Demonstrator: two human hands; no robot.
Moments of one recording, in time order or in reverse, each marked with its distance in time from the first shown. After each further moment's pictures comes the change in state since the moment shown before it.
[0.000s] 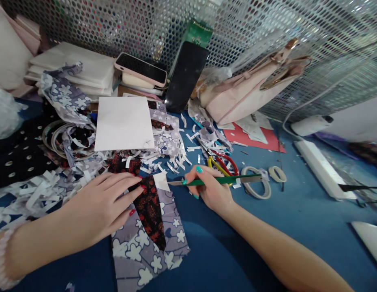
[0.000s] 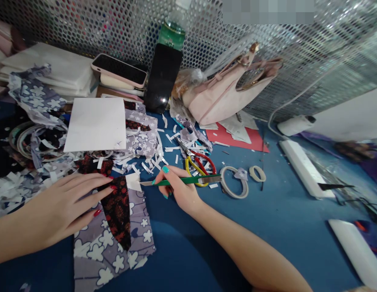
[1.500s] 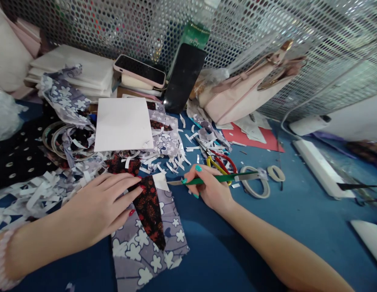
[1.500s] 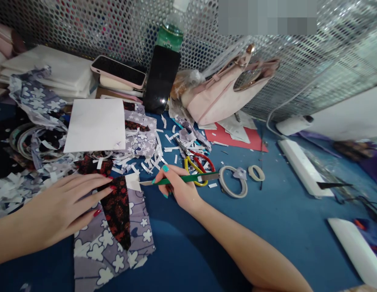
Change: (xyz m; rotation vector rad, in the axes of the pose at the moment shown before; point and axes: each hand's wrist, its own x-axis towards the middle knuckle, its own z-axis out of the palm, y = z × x) left_hand 0.000 0.000 0.001 0.070 0.017 0.037; right_hand 0.002 -0.004 0.002 0.013 -0.006 -0.001
